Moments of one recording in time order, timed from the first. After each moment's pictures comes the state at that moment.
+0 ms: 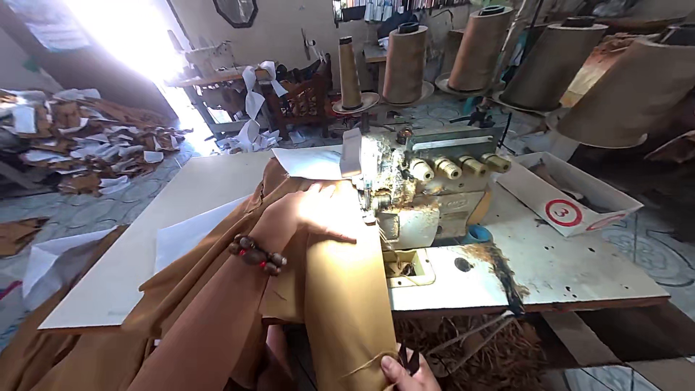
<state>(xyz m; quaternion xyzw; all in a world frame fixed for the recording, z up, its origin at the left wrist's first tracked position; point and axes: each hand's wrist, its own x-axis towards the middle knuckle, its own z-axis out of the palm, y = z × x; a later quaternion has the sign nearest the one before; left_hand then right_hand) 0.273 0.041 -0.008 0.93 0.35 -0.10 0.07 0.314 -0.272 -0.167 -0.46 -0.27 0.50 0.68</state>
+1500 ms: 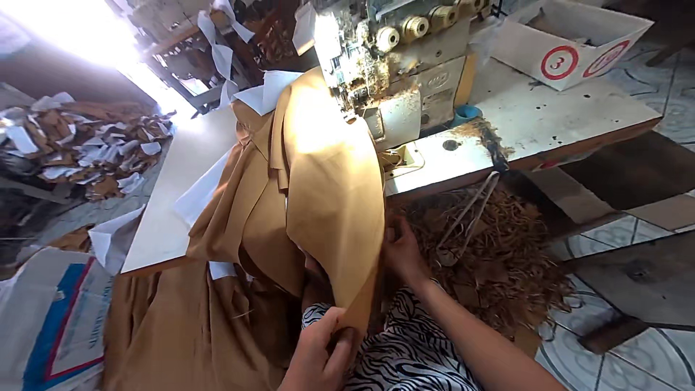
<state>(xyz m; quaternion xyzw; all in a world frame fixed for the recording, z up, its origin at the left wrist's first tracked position) 0.061 -0.241 -0.133 0.87 0.22 0.18 0.39 0.294 -0.247 -0.231 -0.67 -0.26 0.27 0.64</state>
